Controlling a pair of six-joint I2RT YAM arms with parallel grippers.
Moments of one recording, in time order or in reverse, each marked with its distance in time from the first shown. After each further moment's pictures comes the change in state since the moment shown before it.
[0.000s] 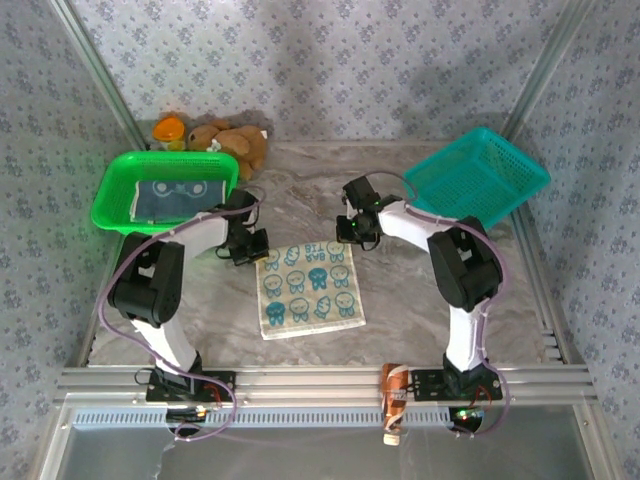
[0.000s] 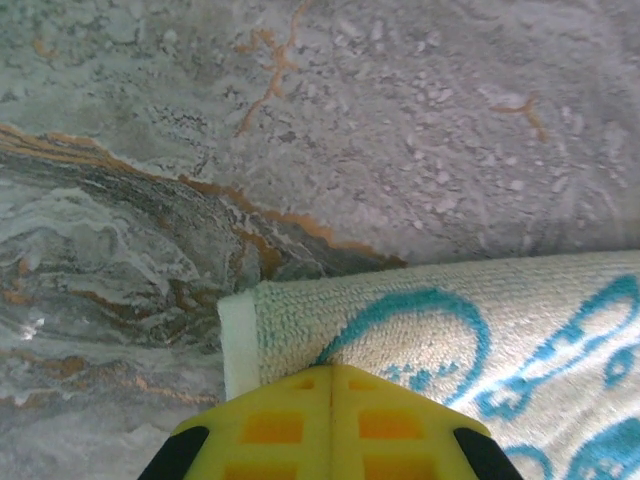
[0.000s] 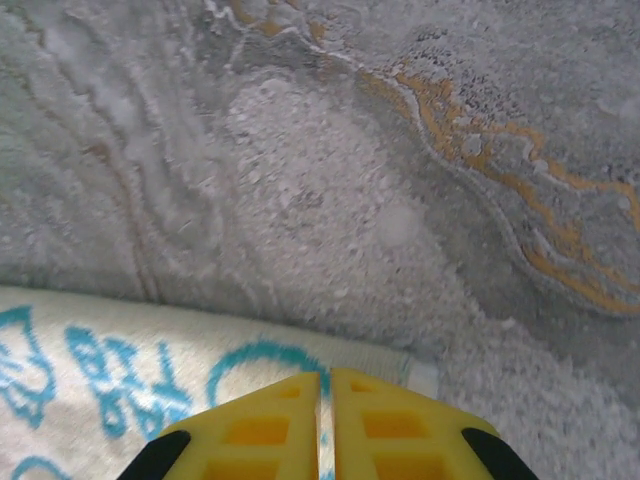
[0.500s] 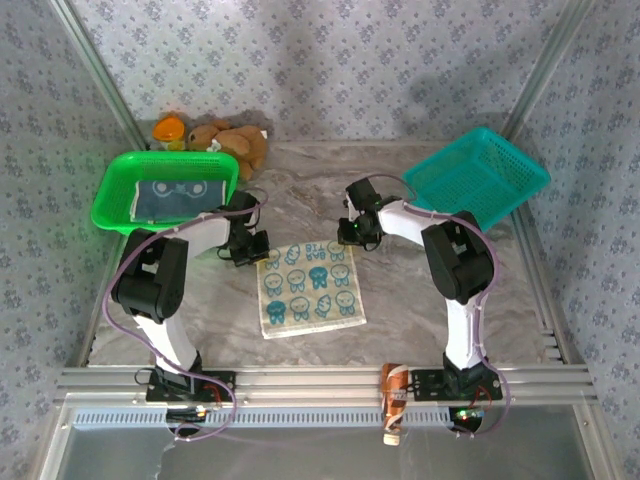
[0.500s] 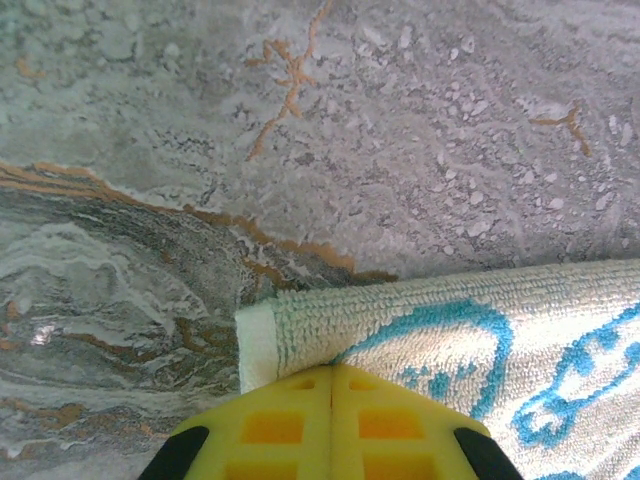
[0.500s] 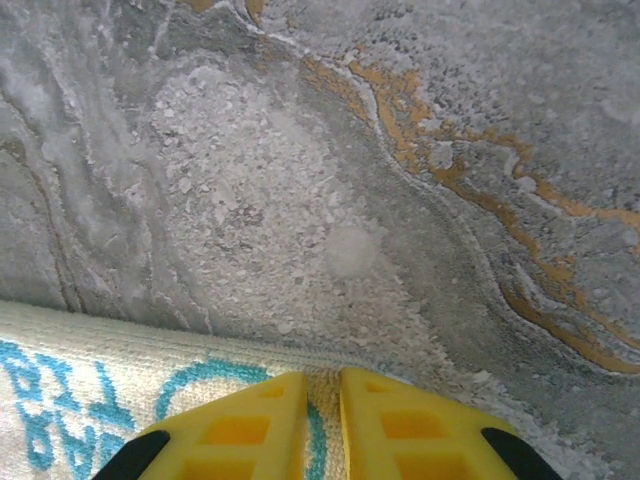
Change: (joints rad) left arm 0.002 0.025 -0.005 0.025 -0.010 0.018; right arm -0.027 0.051 0.004 0.015 -0.026 -0.049
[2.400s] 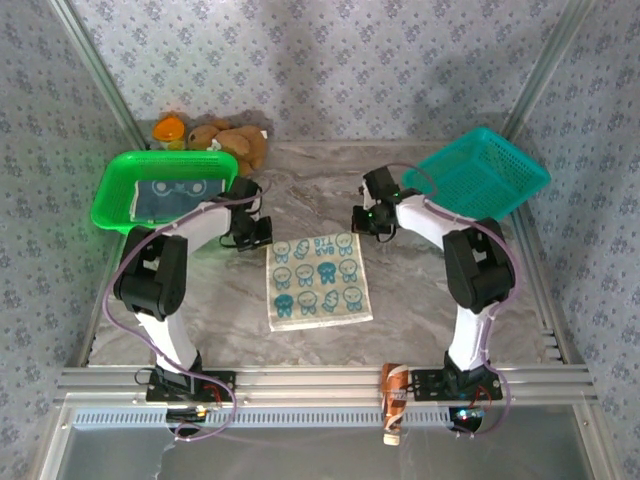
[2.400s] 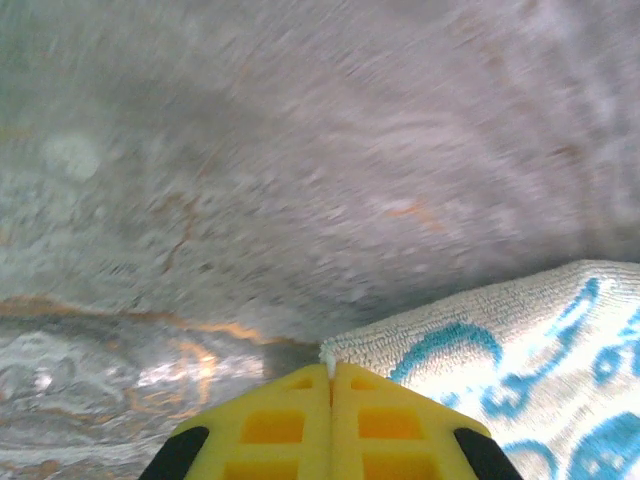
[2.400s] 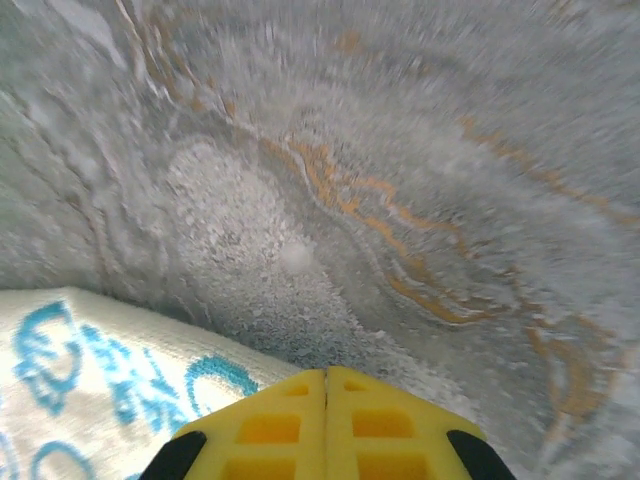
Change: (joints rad) left arm -0.005 0.021 0.143 -0.032 0.012 0.059; right arm -0.082 -0.136 -0.020 -0.035 -0.004 -0.004
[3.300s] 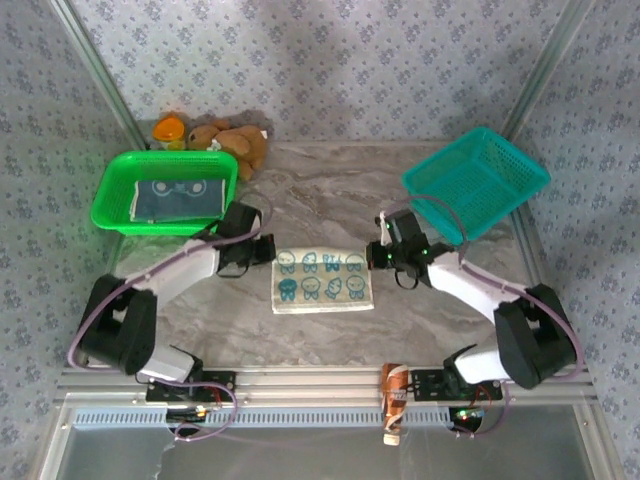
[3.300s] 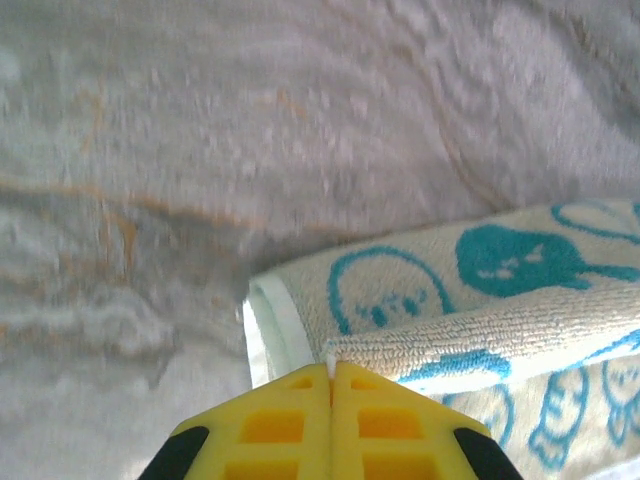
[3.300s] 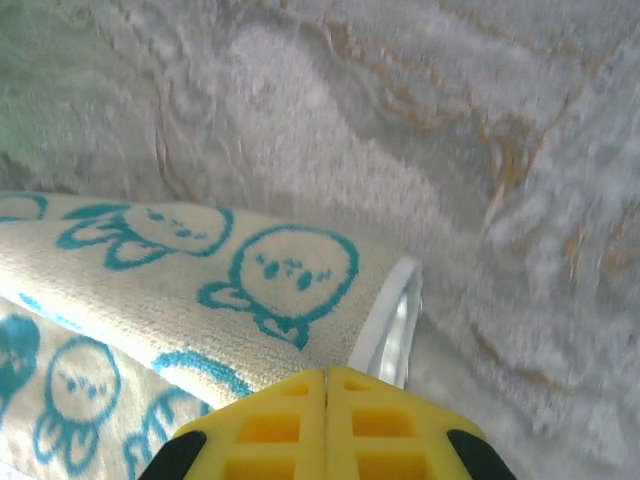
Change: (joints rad) left arm -0.134 -0.401 -0.388 0.219 -0.060 0.012; right arm 0.096 -0.526 -0.600 0.286 0.094 -0.015
